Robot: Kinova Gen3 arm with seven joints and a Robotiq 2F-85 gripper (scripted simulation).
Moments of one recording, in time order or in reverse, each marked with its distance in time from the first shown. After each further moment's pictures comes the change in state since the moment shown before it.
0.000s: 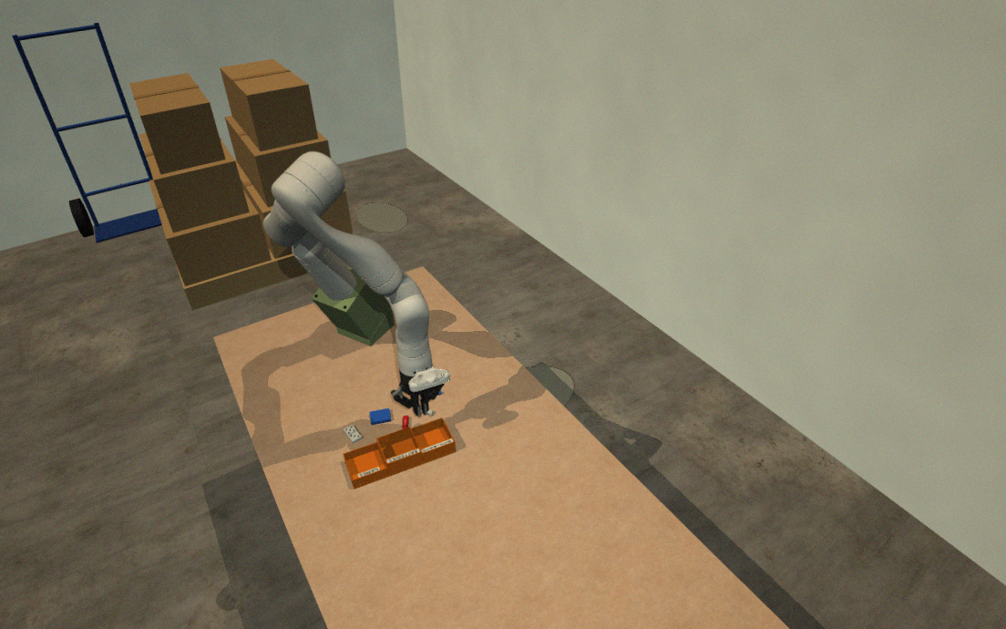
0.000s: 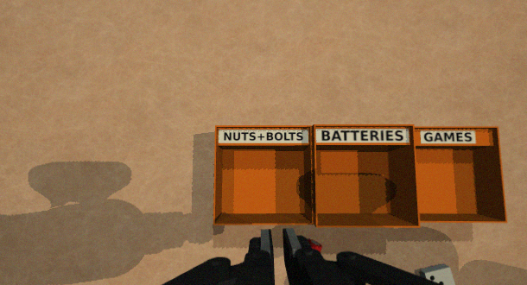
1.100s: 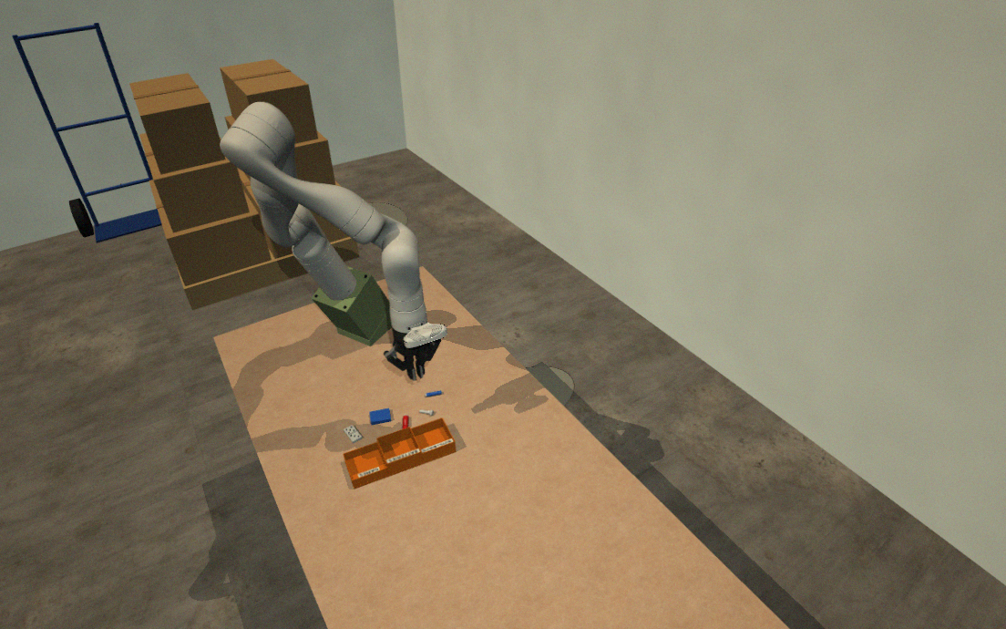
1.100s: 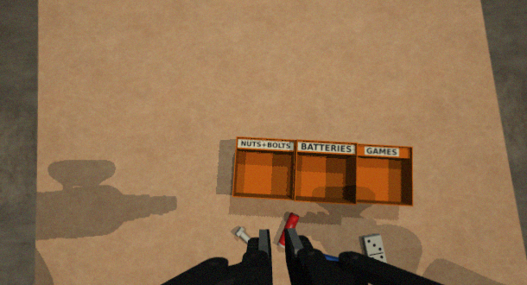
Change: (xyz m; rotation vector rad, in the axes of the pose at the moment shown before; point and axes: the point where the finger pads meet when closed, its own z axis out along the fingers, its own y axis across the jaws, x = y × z) arm 0.000 0.001 -0.122 0.004 0.009 -0.056
